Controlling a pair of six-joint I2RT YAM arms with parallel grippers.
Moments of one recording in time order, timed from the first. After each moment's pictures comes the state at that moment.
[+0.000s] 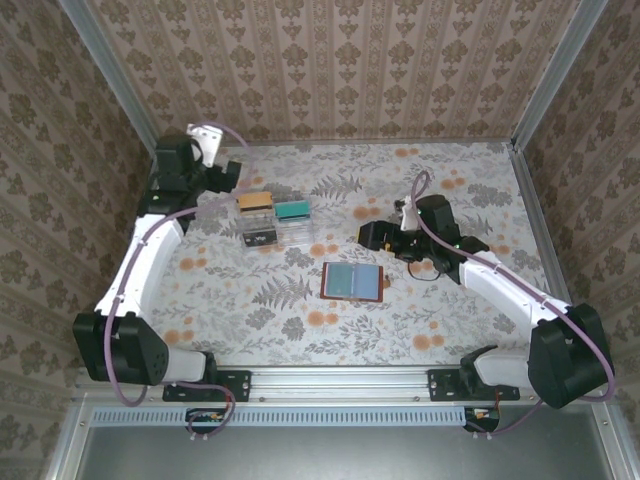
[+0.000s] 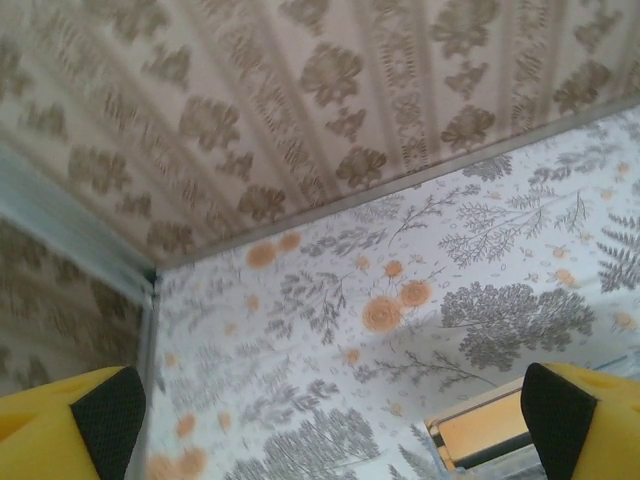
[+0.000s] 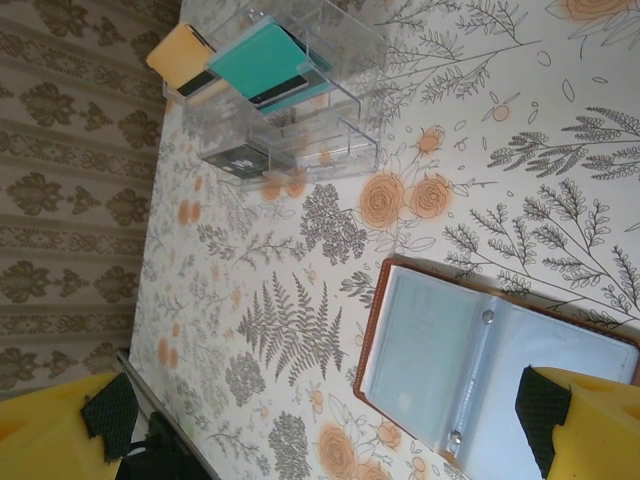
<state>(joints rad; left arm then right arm) -0.14 1.35 1.28 -0.38 -0.02 0.24 0.37 1.27 0.80 -0.21 -0.50 0.66</state>
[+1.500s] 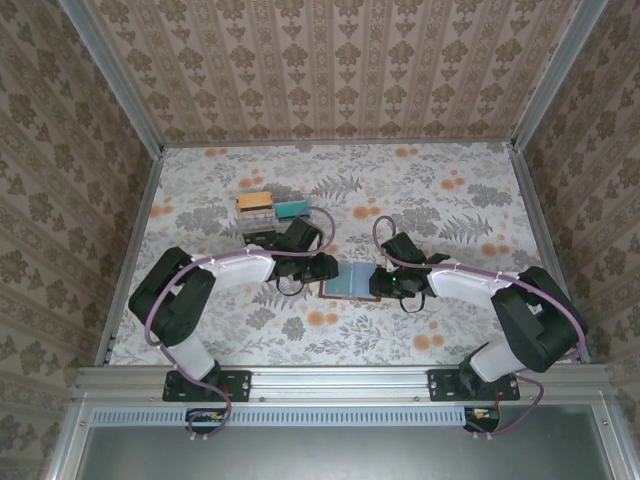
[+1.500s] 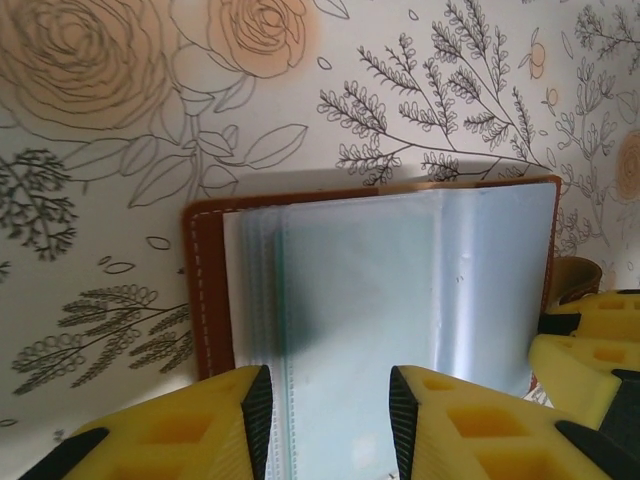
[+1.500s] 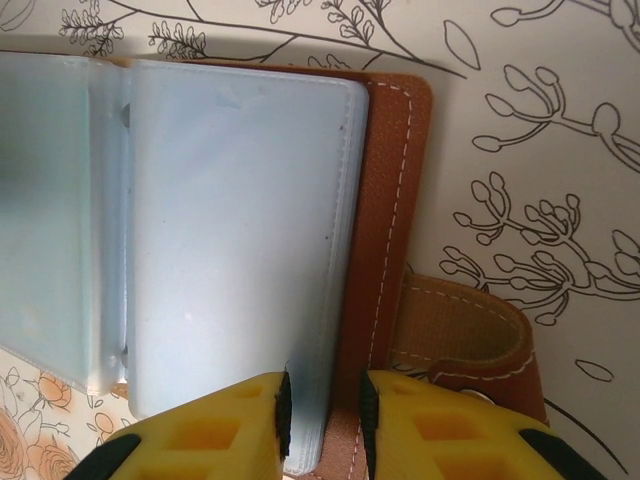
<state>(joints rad) -0.76 1.69 0.90 -0.20 0.30 -0.75 0.55 1.48 0.66 -0.30 -0.16 0.61</state>
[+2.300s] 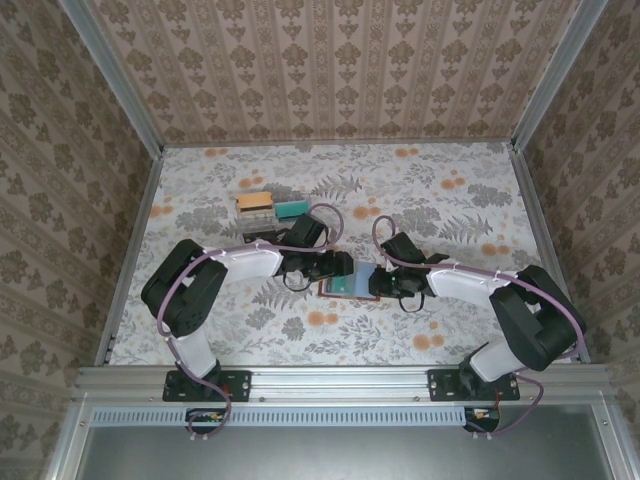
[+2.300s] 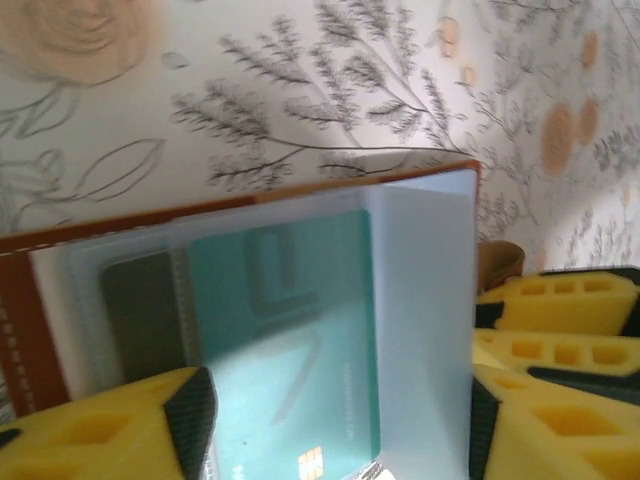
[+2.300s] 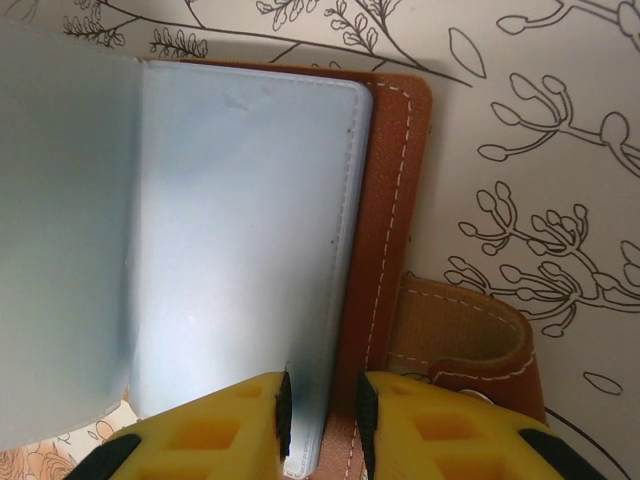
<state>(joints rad) -0.76 1.77 0.96 -0.14 0.44 -0.73 0.55 1.49 0.66 -0.28 -0.16 0.61</state>
